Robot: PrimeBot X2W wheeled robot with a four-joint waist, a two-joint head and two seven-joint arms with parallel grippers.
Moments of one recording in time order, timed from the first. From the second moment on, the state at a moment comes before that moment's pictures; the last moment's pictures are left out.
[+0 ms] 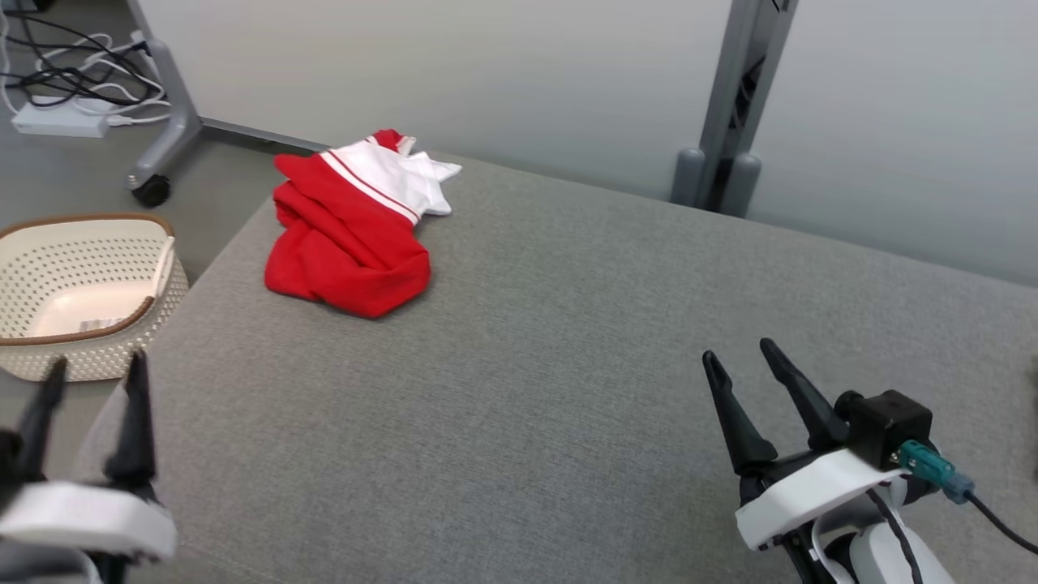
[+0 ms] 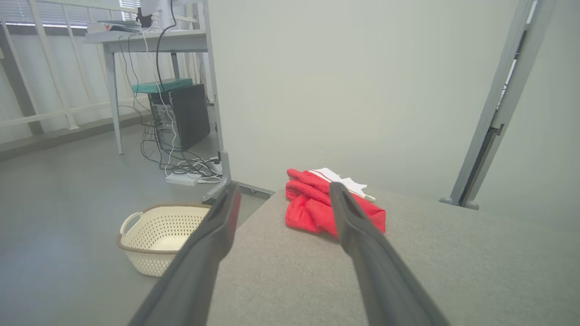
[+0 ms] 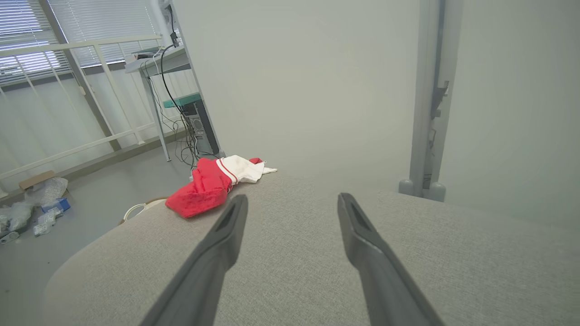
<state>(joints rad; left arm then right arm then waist) 0.09 0.52 -0.17 -0.15 -0.63 0.33 -0.11 -0.16 -0.05 0.22 0.23 0.29 0.13 -0.14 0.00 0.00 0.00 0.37</state>
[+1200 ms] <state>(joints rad) -0.81 0.71 -0.15 0.63 -0.79 0.03 0.24 -0.28 -0.05 0.13 -0.10 0.10 0.13 -0.05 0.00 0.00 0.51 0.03</state>
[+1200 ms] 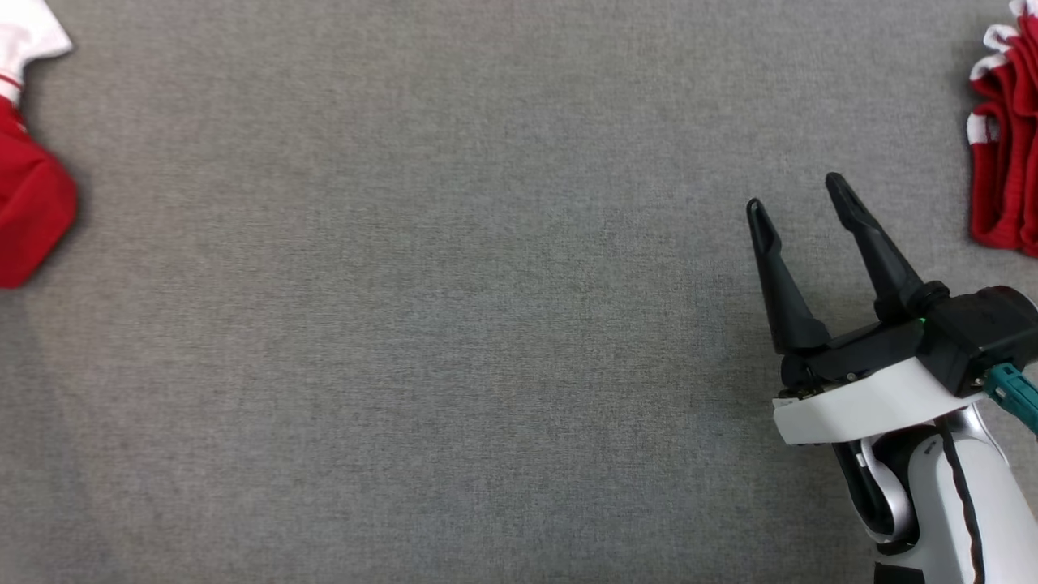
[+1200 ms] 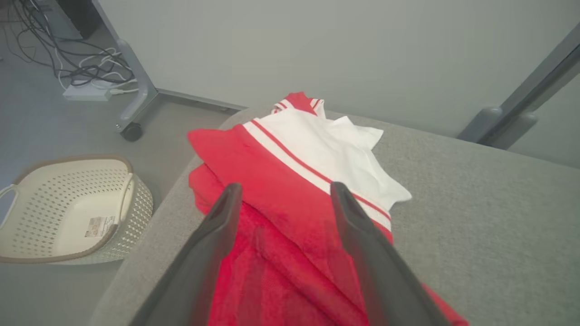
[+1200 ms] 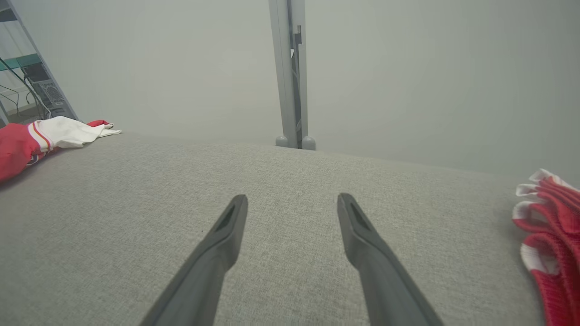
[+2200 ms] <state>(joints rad) -0.93 0.64 -0.19 0.99 -0.79 -0.06 0.08 -0.28 -0.05 0.16 -0.18 0.07 0.13 -0.04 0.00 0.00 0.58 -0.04</state>
